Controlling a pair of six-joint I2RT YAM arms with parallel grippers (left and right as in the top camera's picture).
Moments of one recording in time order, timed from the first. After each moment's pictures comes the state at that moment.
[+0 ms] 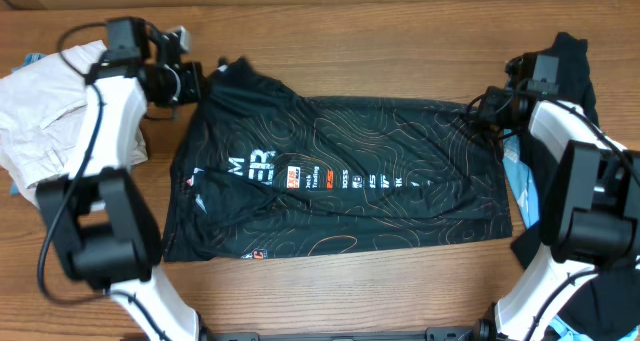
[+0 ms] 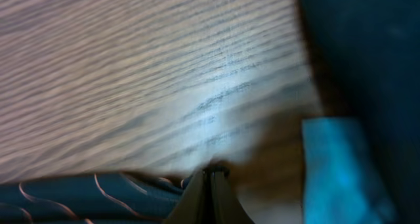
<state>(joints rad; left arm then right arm) 0.16 1.98 1.60 -0.70 0.48 -0.02 -0.20 2.04 1.33 -0.37 -0.11 0.17</state>
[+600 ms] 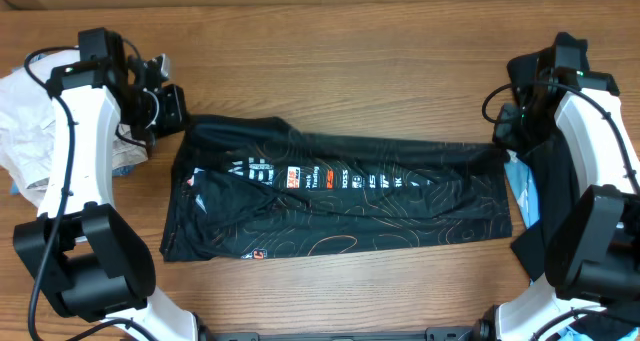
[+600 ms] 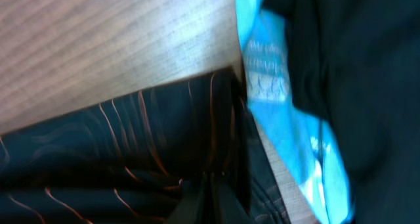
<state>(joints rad) 0.22 1.84 1.60 -1.14 0.43 -0.02 -0.20 1.84 1.45 -1.09 -0.04 0.19</state>
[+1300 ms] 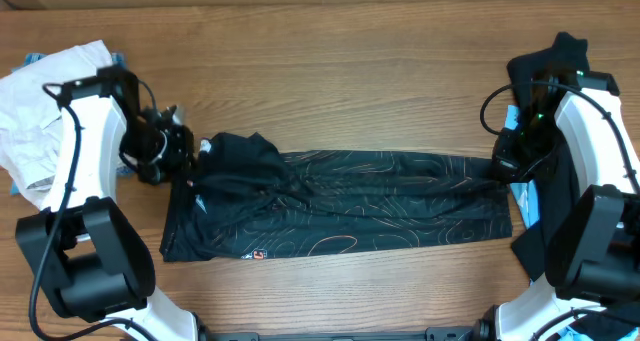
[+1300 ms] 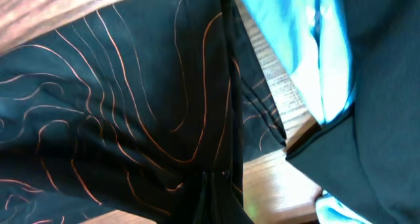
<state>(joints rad) 0.23 1.84 1.47 -1.38 0.40 -0.02 -0.20 1.84 1.45 -1.37 -0.04 0.25</state>
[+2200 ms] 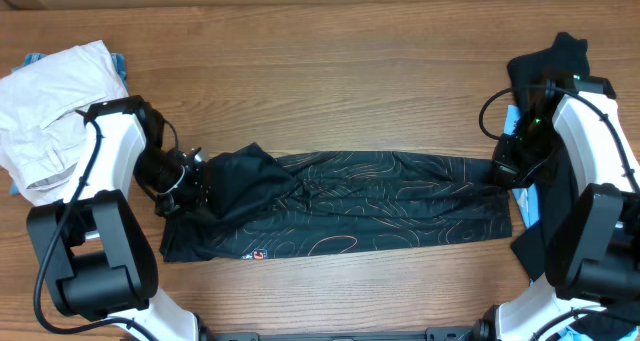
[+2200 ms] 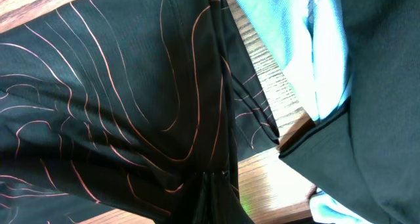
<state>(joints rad) 0.19 1.84 1.28 -1.48 0.44 0.04 -0.20 1.84 1.42 -1.36 -0.01 0.25</state>
